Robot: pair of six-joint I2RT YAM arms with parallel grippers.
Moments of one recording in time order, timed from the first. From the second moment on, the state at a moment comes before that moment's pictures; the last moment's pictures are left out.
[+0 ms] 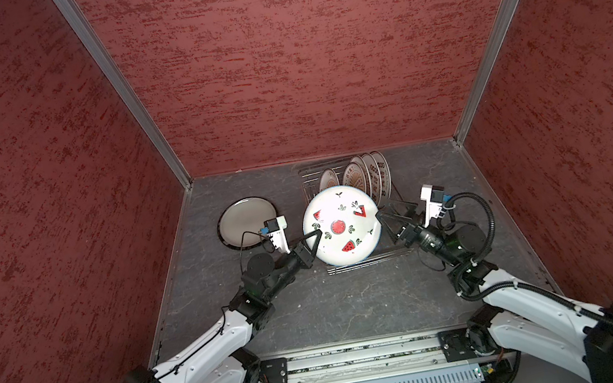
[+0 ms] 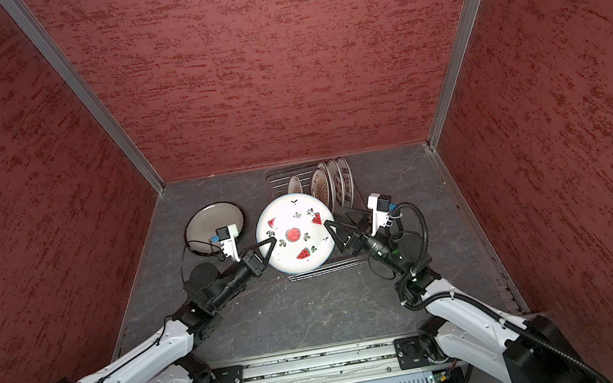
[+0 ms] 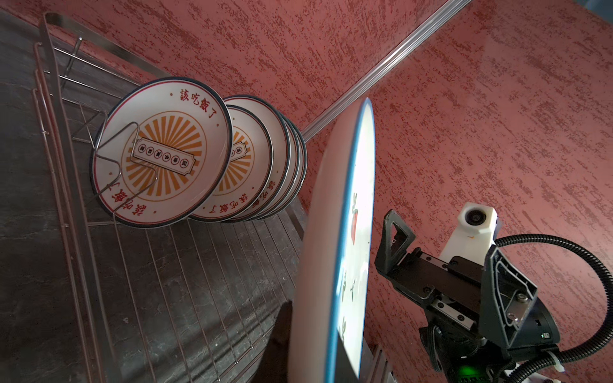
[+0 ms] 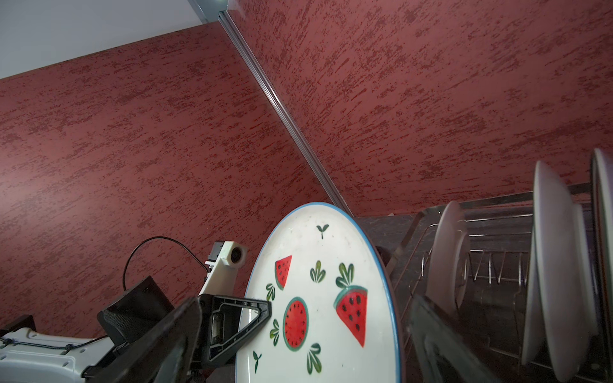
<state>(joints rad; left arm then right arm) -0.63 0.96 0.37 0.60 0.17 -0.89 0.49 0.93 0.33 0.89 -0.33 0.71</state>
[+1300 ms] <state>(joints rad) -0.07 0.80 0.25 0.45 0.15 -1.18 0.73 1.39 0.75 0.55 -0.23 0.44</state>
